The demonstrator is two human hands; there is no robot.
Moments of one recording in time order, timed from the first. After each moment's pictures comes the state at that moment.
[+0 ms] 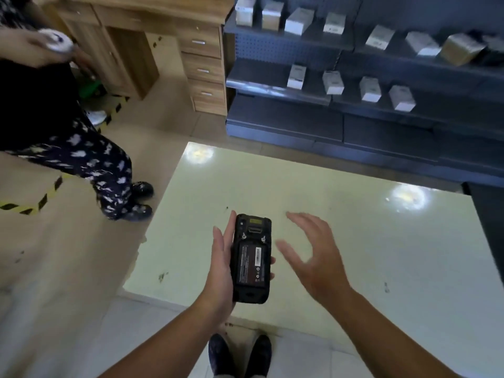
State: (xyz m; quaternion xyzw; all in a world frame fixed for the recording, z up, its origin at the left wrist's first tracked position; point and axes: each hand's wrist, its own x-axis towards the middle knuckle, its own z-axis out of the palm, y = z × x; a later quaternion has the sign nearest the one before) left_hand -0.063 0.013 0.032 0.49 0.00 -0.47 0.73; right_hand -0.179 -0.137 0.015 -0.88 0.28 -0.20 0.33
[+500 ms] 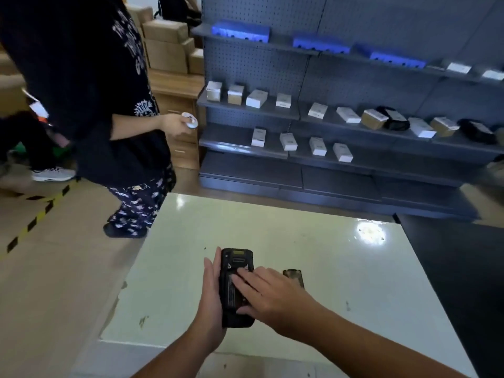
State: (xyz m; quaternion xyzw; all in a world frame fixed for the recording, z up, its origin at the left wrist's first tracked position) left_hand -0.086 0.022 0.063 0.49 0.01 -0.49 0.72; right_hand -0.202 -0.096 0.085 -1.00 -0.05 -0.05 -0.03
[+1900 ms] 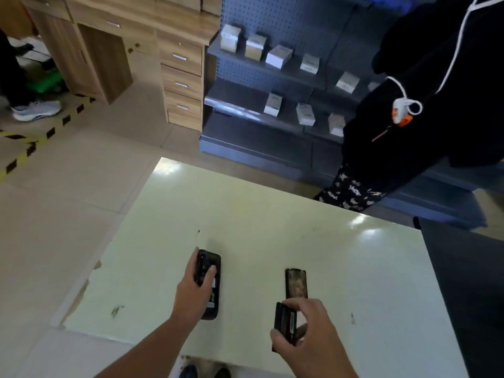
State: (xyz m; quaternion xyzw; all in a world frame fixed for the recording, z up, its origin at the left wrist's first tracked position) left_hand -0.024 0.000 -0.106 0.79 -0.04 -0.34 0.51; right_hand -0.227 -0.102 0.050 -0.81 0.45 0.01 0.38
